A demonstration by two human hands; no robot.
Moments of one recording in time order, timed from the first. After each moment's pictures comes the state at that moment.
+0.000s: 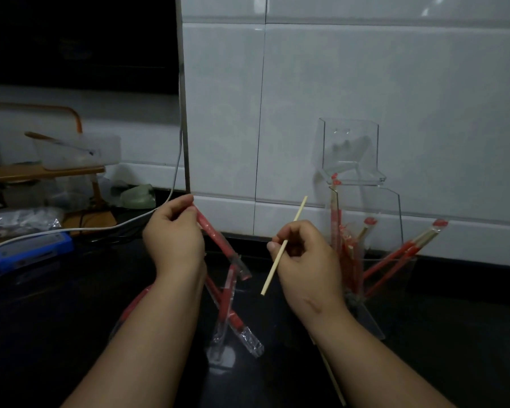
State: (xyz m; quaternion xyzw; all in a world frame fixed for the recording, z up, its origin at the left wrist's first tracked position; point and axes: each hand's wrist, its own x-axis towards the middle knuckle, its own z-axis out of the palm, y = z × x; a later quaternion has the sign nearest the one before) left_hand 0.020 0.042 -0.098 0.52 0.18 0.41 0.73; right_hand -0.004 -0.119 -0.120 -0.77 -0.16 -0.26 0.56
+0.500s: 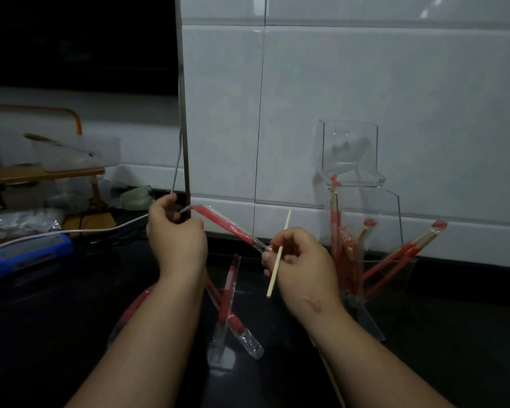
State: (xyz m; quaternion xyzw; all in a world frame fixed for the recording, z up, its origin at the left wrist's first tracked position) left_hand 0.025 0.048 -0.104 0.59 0.18 0.39 0.69; right_hand 0.007 -0.114 -0.128 -0.76 -0.14 -0.19 0.61
